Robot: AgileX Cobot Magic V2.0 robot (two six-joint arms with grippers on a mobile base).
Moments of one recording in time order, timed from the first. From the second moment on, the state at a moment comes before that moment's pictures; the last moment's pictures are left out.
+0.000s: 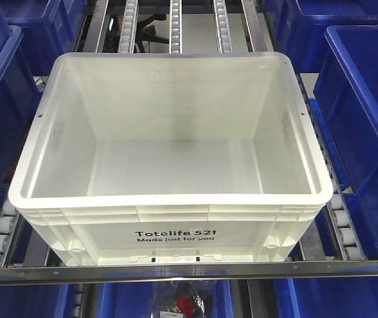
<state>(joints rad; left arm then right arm) -0.02 0.28 -0.43 0.05 0.35 -0.11 0.12 0.36 -0.34 -0.06 0.12 0.10</state>
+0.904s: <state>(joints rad) -0.02 0.29 -0.44 0.05 0.41 -0.11 0.12 0.37 -0.34 -0.06 0.12 0.10</state>
